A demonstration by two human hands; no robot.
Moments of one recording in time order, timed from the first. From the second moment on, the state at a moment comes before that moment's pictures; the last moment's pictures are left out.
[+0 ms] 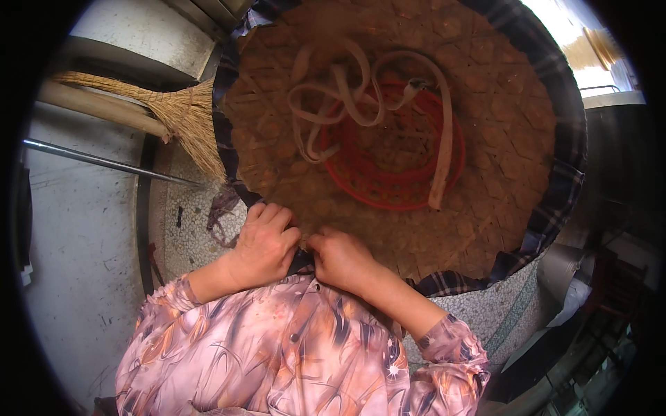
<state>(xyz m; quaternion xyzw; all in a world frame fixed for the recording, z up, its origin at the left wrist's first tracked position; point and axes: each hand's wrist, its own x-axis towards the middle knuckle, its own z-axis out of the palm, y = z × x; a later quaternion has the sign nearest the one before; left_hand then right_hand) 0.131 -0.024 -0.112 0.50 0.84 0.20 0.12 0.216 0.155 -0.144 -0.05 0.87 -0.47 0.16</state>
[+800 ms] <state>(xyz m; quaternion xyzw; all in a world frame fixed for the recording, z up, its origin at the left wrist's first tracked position) 0.163 -0.071 -0.131 -0.08 0.66 0.53 0.52 0.212 0.151 -0.147 -0.05 0.86 -0.48 0.16</state>
